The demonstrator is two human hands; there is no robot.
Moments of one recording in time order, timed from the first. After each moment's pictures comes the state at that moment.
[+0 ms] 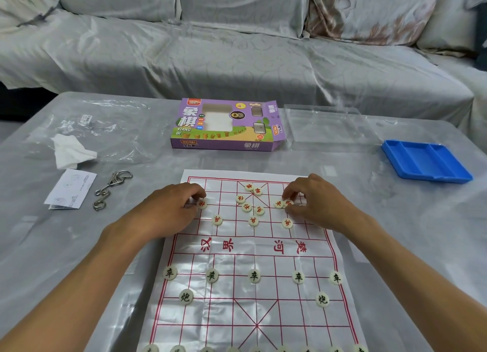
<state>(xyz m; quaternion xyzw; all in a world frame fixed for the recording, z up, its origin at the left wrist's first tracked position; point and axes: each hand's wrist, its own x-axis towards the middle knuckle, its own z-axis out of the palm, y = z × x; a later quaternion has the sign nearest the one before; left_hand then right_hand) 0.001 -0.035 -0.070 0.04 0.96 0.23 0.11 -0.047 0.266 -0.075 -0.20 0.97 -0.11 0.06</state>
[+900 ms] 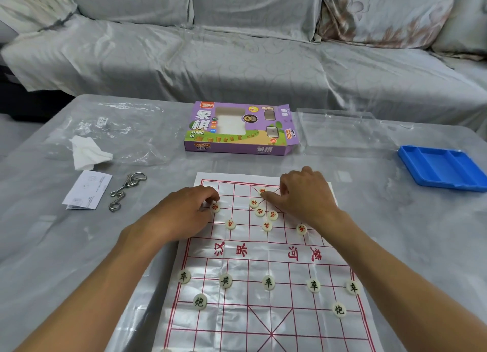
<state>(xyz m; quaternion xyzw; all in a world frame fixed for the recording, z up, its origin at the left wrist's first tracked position) 0.002 -0.034 -0.066 0.03 0.96 0.24 0.12 -0.064 0.207 -0.083 -0.16 0.99 -0.03 -0.04</state>
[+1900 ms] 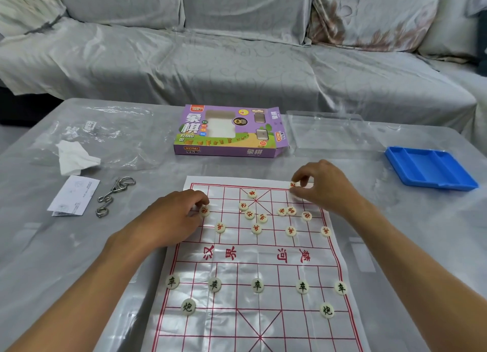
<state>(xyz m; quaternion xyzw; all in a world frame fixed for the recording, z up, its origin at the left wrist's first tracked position) 0.001 -0.035 -0.072 0.04 0.97 0.23 0.11 -0.087 0.274 -0.072 -0.18 0.97 -0.16 -0.04</state>
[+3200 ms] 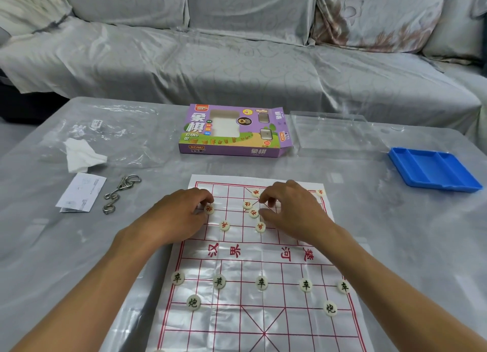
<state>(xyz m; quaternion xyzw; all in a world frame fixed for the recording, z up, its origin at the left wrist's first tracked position) 0.002 -0.033 -0.070 0.04 0.97 0.22 0.10 -0.032 0.210 -0.078 -0.23 0.96 -0.18 -0.01</state>
